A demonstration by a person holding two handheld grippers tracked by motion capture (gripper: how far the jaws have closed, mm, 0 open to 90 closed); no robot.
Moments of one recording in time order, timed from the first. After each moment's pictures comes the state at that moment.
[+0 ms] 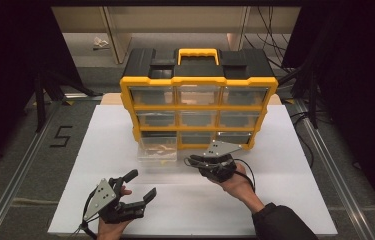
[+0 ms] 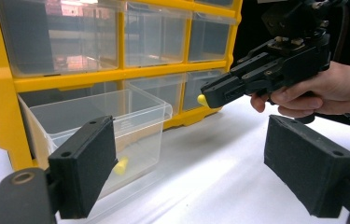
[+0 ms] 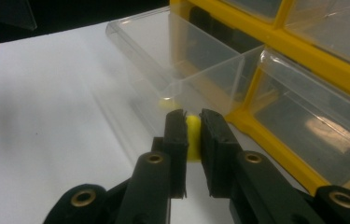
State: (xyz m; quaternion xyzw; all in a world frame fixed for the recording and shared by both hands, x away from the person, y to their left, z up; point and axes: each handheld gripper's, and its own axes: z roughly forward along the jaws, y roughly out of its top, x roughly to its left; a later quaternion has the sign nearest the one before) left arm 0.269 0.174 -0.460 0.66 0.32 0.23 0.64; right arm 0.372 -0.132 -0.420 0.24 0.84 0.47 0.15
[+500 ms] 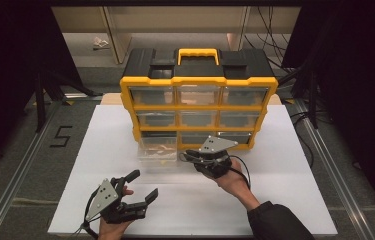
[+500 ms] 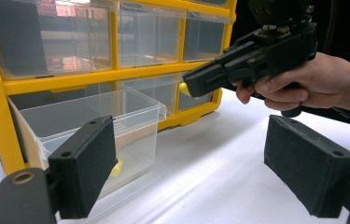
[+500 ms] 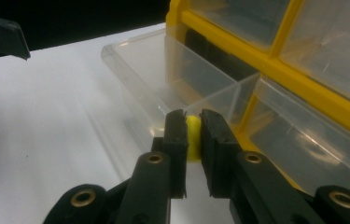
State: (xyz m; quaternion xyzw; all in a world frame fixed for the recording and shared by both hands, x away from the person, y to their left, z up) left arm 0.270 0.170 -0.460 0.66 0.31 0.22 0.64; right arm 0.378 -0.118 -0.413 0.24 0.83 0.48 0.17
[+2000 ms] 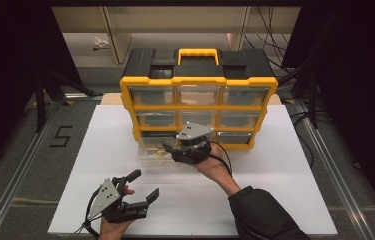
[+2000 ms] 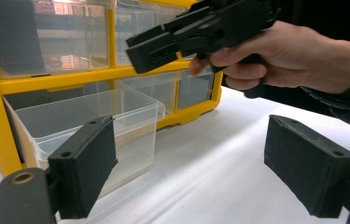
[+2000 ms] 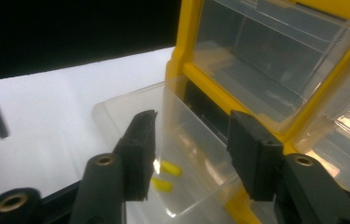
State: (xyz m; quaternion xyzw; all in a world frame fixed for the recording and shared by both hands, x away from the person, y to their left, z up) left arm 0.272 0.168 -0.461 0.67 0.31 0.22 0.64; right arm 0.400 -0.068 -0.390 0.21 0.82 0.48 0.20
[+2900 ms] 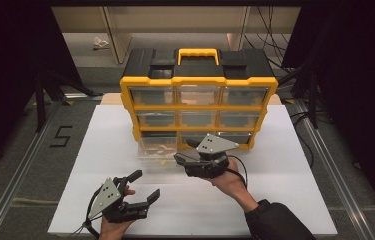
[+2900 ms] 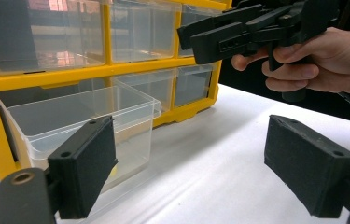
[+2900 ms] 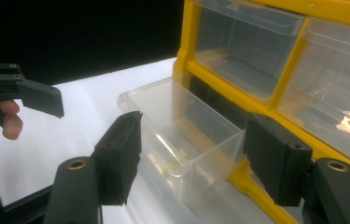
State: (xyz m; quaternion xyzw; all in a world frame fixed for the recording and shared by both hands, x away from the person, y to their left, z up) left arm 0.273 0.167 -0.462 0.67 0.31 0.21 0.64; right arm 0.363 -0.109 -0.391 0.23 0.80 0.52 0.20
